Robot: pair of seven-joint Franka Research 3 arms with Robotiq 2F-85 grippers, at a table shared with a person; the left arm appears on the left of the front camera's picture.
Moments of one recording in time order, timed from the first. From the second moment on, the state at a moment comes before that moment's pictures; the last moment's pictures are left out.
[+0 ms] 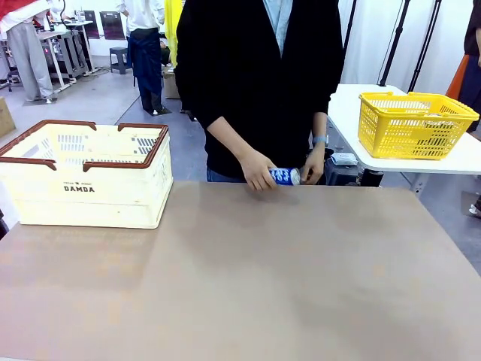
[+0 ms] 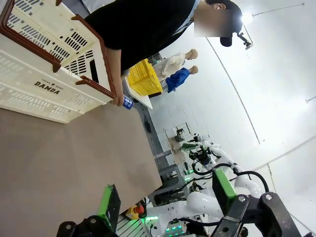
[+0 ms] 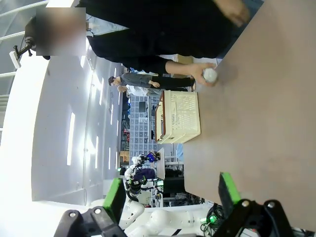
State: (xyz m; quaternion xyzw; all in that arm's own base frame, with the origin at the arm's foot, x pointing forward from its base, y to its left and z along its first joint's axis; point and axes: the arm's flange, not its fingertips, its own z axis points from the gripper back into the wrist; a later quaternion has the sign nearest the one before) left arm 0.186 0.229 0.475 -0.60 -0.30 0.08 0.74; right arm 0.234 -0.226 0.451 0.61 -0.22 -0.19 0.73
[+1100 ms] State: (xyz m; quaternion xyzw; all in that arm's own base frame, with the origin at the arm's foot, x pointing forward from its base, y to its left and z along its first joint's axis) left arm 0.186 0.230 0.475 -0.60 -0.30 0.08 0.74; right arm 0.234 -0.226 0.451 0.61 -0.22 -0.19 0.73
